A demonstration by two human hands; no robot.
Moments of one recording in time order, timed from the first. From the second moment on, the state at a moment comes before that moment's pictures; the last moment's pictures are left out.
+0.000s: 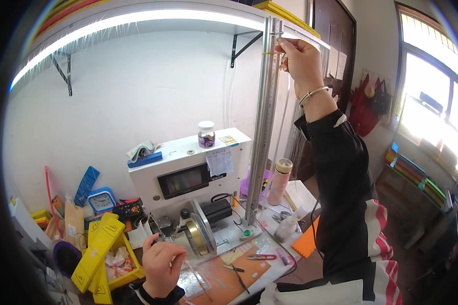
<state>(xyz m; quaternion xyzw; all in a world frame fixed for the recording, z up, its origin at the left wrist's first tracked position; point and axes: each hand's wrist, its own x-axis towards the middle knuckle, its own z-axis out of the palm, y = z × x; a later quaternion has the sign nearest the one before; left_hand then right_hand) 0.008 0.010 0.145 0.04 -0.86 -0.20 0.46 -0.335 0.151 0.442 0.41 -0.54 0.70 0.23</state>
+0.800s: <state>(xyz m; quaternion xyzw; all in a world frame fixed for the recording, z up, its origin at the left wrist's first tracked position) -0.017 0.050 0.150 -0.02 -0.85 -0.38 0.37 -0.201 0.212 0.156 0.64 -0.57 0.40 0.34</state>
